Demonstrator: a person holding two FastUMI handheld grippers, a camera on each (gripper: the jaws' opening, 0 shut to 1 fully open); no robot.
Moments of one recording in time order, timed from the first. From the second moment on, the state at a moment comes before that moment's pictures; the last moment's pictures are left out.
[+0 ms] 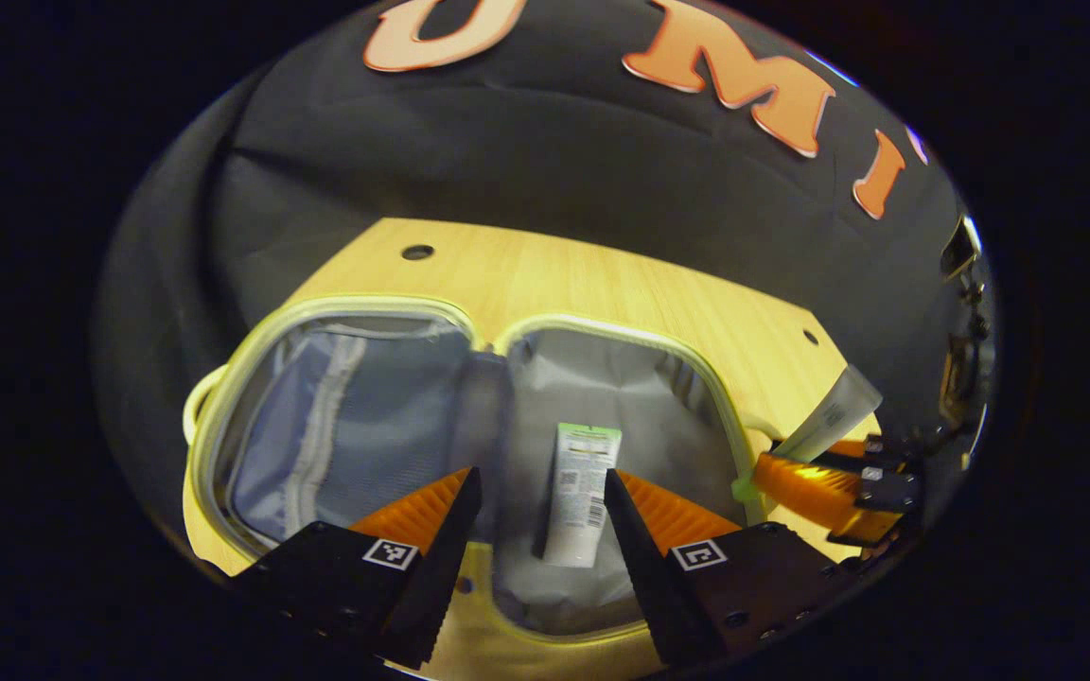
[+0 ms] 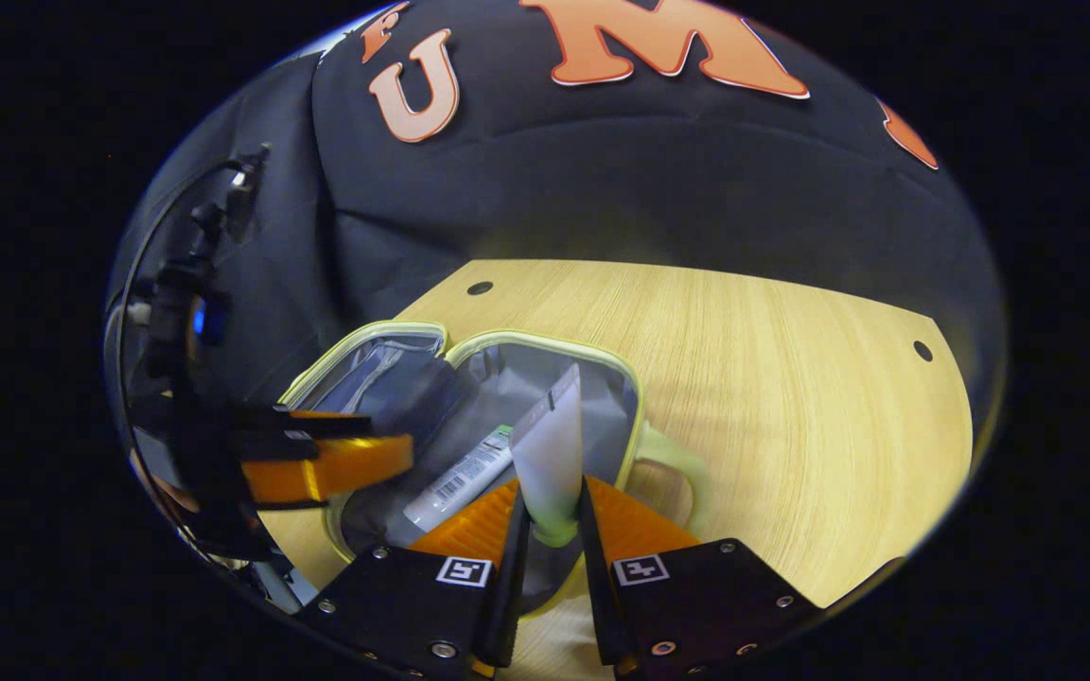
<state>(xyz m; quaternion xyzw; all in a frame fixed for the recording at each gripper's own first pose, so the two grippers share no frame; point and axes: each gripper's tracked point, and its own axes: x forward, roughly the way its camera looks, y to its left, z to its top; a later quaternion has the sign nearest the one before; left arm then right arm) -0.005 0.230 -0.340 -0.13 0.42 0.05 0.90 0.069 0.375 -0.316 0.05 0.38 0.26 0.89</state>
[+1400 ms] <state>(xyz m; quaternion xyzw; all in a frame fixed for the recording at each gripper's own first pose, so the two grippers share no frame) -0.109 0.559 -0.320 -0.34 0.32 0.29 0.83 0.083 0.384 -0.328 0.06 0.44 0.19 0.87</state>
